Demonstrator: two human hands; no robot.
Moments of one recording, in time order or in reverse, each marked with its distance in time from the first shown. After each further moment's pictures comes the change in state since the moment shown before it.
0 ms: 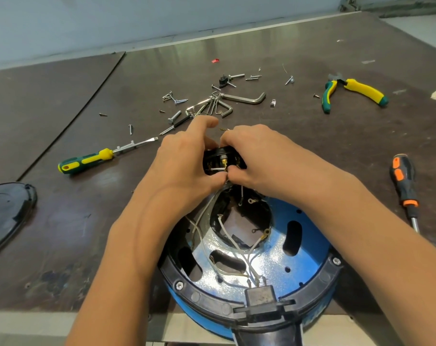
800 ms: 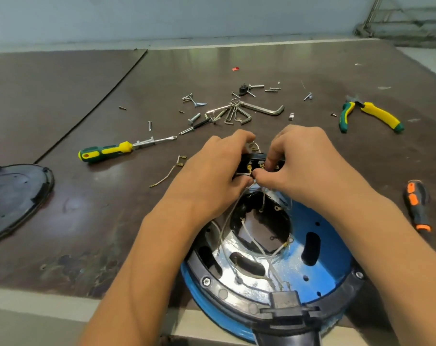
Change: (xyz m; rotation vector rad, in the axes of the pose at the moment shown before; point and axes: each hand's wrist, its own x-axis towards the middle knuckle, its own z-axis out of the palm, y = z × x) left_hand 0.001 -0.014 0.009 0.002 -0.036 0.099; right_hand -0.010 -0.008 -0.013 0.073 0.146 0.222
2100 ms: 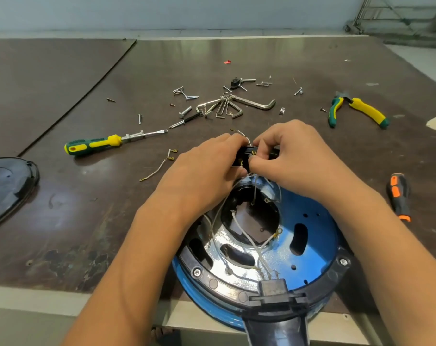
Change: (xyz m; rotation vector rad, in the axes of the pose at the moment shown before) left_hand 0.000 0.003 0.000 0.068 -0.064 0.011; right_hand -0.002 0.008 -0.001 0.238 -0.015 0.024
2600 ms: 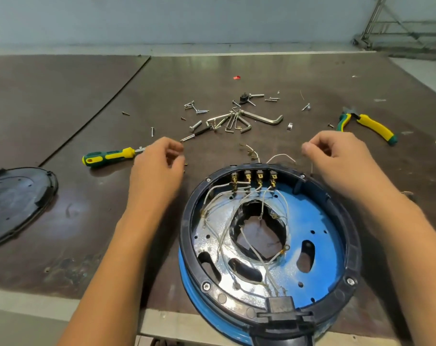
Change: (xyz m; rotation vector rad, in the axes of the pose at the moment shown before) left_hand -0.007 -0.074 -0.006 -0.241 0.444 -0.510; right_hand 0.020 0.064 -0.021 0.004 0.197 0.167
